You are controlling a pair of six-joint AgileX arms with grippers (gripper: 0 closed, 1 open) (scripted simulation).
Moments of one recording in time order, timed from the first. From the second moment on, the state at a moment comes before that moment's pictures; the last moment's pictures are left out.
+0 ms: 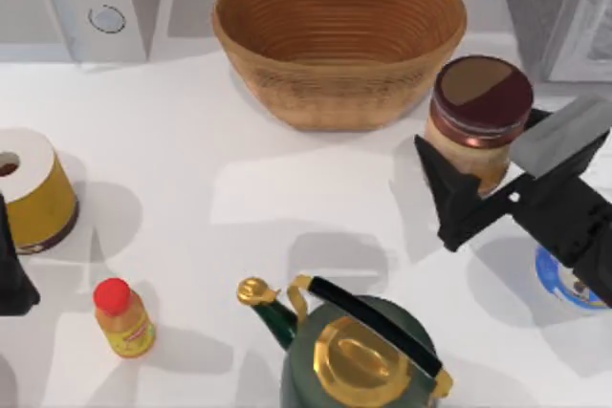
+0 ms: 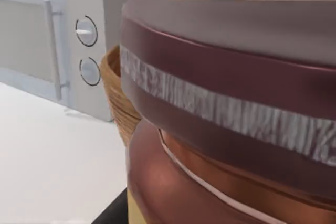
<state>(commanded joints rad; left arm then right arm) 0.00 0.00 0.00 0.00 0.00 0.00 0.46 1.69 0.34 1.37 -0.16 0.01</state>
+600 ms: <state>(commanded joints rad) 0.00 0.00 0.00 0.00 0.00 0.00 0.55 2.05 0.41 1.65 -0.19 0.01</state>
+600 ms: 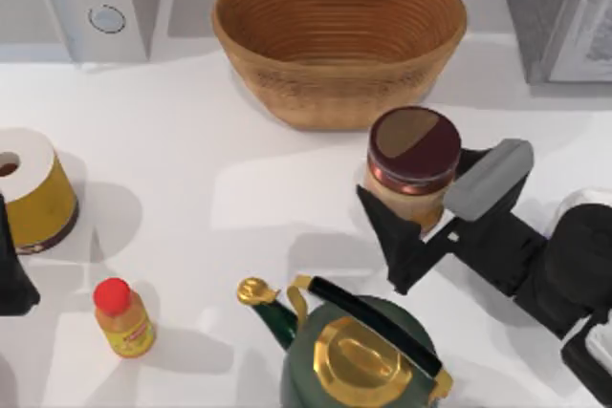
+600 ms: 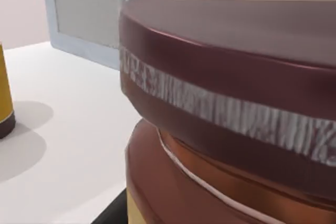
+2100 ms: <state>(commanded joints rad) 0.00 0.00 0.00 0.00 0.00 0.00 0.59 2.25 0.66 1.59 -0.15 0.01</state>
